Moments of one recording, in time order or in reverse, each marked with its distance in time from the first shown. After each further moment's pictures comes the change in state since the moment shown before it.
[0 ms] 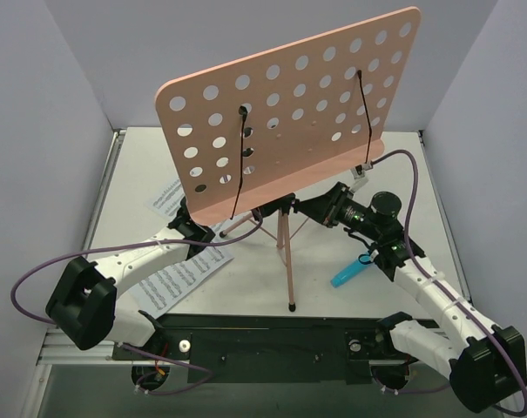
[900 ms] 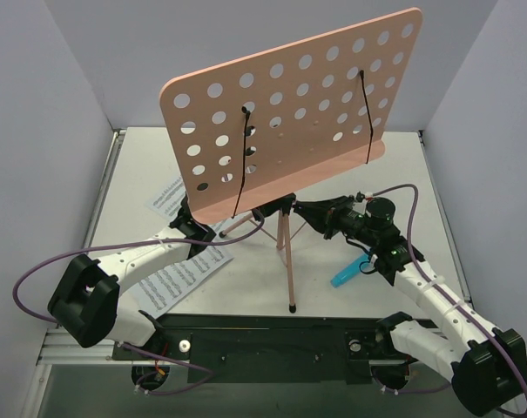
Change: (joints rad) left arm -0.001 0.020 -0.001 0.038 0.023 -0.014; right arm 0.020 -0.039 -0.042 -0.162 0.107 0.989
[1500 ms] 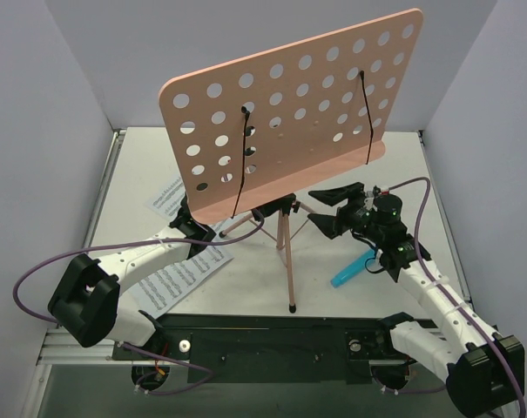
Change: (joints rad) left arm 0.003 0.002 -0.003 0.010 0.010 0.000; right arm -0.080 -0.006 0.029 -0.121 0.074 -0.163
